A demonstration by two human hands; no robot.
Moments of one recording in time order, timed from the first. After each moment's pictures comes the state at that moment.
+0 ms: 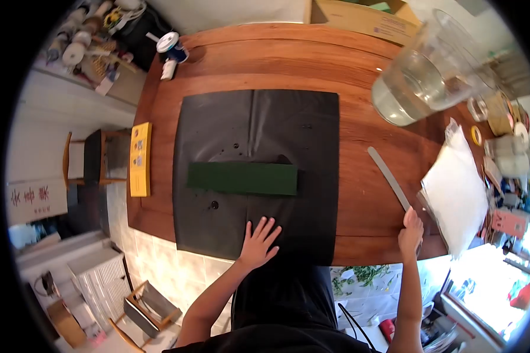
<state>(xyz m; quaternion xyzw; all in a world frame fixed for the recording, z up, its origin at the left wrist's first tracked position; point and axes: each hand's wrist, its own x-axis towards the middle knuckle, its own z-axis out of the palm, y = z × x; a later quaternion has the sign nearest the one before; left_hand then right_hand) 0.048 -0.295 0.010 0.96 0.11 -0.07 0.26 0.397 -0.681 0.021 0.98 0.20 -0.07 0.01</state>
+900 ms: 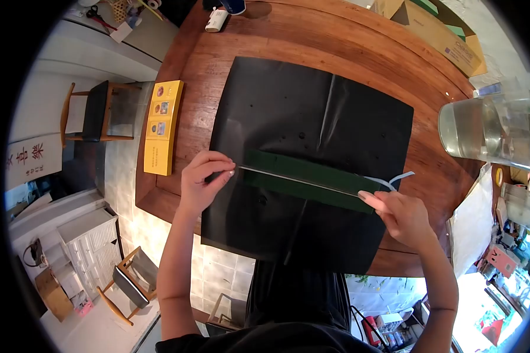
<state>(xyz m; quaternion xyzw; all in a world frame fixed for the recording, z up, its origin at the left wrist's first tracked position) 0.034 -0.008 0.109 0.84 0.24 0.22 0.43 0.341 -0.312 0.176 0.76 0.58 -0.25 -0.13</state>
